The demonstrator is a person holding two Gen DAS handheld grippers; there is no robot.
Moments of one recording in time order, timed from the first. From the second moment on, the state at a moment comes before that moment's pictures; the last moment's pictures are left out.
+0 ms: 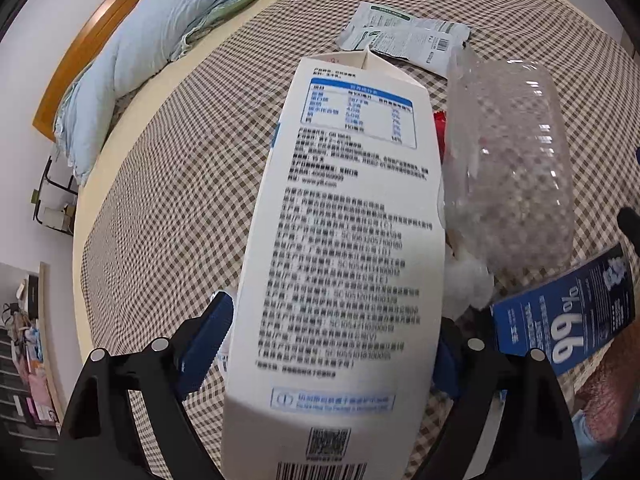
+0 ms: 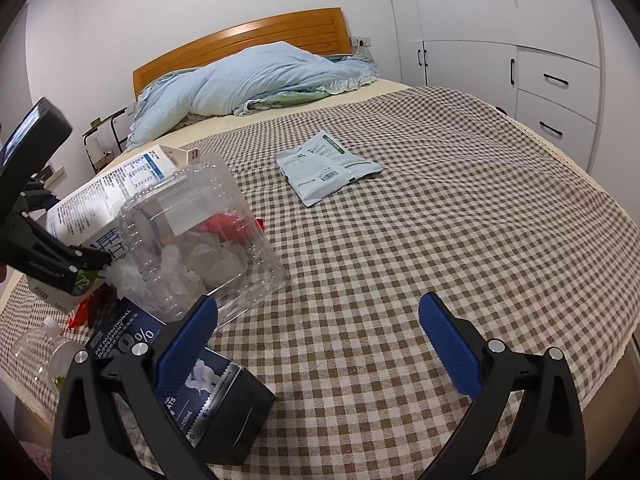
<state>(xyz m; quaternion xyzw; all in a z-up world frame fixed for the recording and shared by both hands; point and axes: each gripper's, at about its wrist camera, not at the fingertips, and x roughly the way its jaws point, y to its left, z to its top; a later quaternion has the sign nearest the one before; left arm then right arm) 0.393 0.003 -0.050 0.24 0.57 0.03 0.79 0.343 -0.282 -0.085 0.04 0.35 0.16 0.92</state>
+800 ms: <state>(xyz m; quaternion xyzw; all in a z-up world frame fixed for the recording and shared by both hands) 0.350 0.011 -0.015 0.17 0.48 0.05 0.86 0.340 -0.274 -0.084 0.02 0.34 0.16 0.93</state>
